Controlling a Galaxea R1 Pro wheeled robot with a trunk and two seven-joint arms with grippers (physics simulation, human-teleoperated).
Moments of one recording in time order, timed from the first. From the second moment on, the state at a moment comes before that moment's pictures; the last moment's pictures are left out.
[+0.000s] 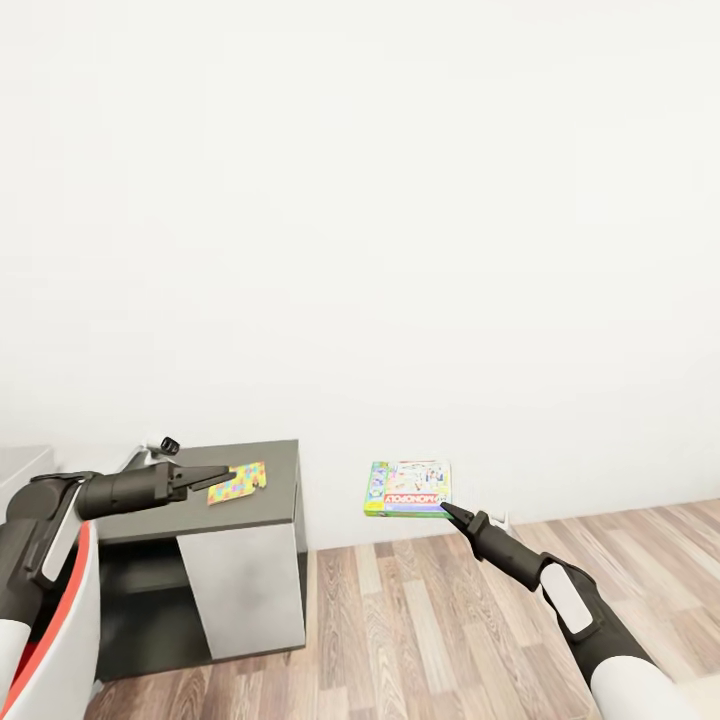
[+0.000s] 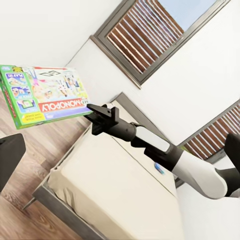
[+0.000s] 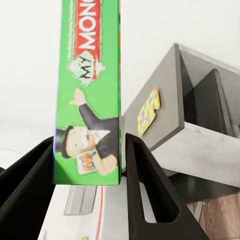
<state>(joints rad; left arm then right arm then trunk) -0.61 0.36 0.16 -1.18 0.20 1.03 -1.53 -0.57 -0.10 -0.21 -0.66 -0.71 0.63 0.75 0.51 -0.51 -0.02</state>
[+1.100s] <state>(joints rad) -0.61 0.36 0.17 -1.18 0.20 1.04 -1.53 -0.57 -0.10 -0.20 -0.66 -0.70 0.63 0.75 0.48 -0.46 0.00</state>
